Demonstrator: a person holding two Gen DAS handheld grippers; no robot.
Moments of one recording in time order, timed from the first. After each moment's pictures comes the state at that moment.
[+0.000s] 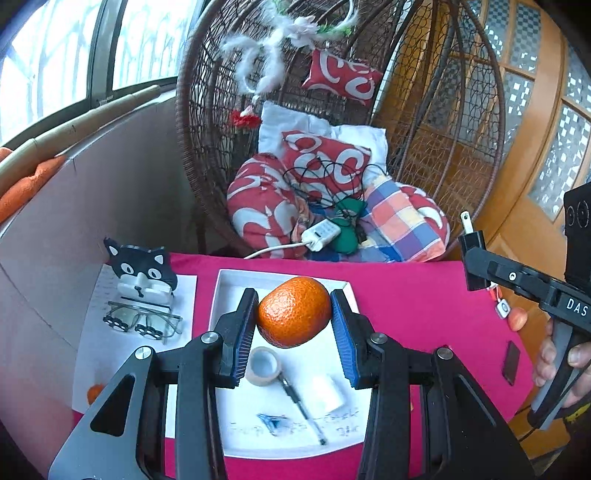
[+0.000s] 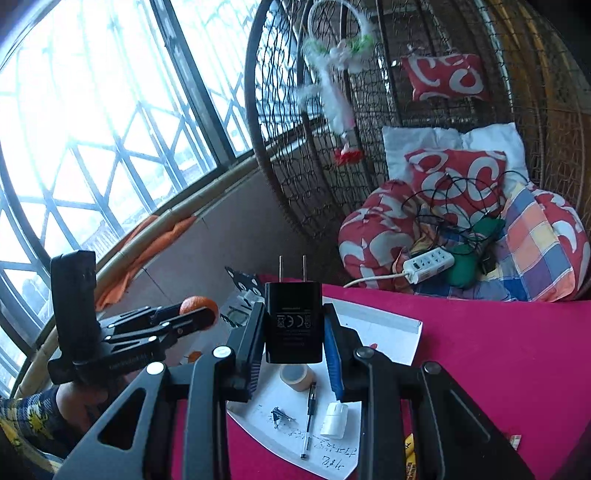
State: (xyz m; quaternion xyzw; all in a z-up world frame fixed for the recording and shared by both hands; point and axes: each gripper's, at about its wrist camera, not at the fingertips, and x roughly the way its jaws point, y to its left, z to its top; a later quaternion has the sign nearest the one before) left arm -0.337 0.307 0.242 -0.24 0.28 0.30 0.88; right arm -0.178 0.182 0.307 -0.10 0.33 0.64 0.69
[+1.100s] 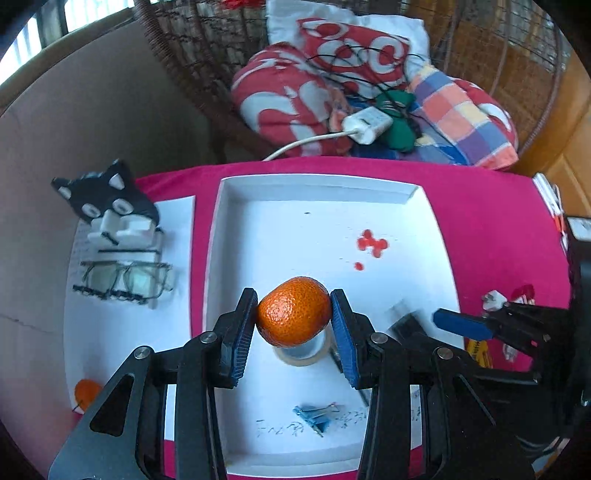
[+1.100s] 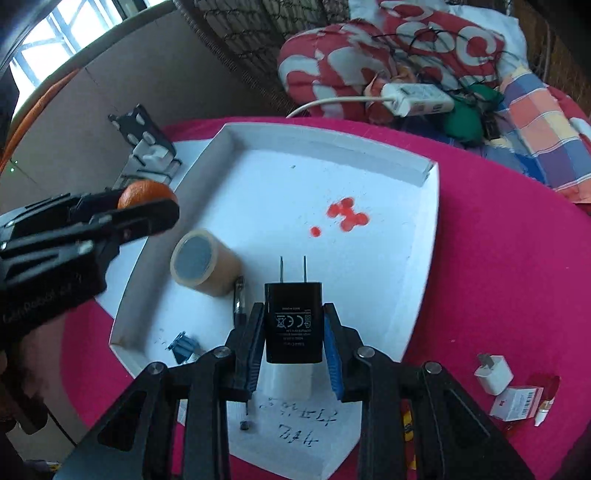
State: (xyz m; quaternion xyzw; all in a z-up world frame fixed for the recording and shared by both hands) left arm -0.262 0.352 0.114 -0.23 0.47 0.32 0.79; right arm -0.185 0.250 0.120 -0.28 0.48 0.51 0.66
